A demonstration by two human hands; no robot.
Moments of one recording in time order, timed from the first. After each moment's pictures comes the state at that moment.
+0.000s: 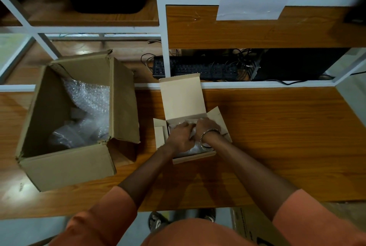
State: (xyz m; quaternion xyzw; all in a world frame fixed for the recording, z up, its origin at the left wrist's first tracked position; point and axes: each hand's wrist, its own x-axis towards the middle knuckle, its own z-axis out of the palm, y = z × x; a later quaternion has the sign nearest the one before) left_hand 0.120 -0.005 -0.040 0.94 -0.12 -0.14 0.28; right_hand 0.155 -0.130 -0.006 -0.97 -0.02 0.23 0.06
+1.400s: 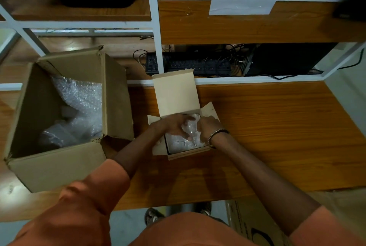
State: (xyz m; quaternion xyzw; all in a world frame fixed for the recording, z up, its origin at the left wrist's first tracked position) left_hand 0.177 0.010 -0.030 0.90 -0.21 -0.33 0.21; right_hand 0.129 -0.158 0.027 -0.97 -0.07 0.25 0.04
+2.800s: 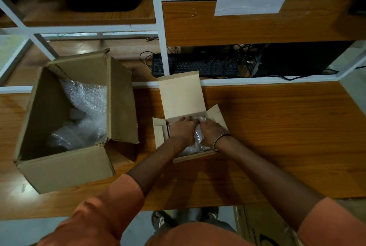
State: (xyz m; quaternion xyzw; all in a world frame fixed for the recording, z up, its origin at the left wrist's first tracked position) left_hand 0.138 -0.027 -0.025 0.98 -0.12 -0.16 0.05; right_hand 0.143 -0.164 -0.009 -0.96 -0.15 0.23 0.08
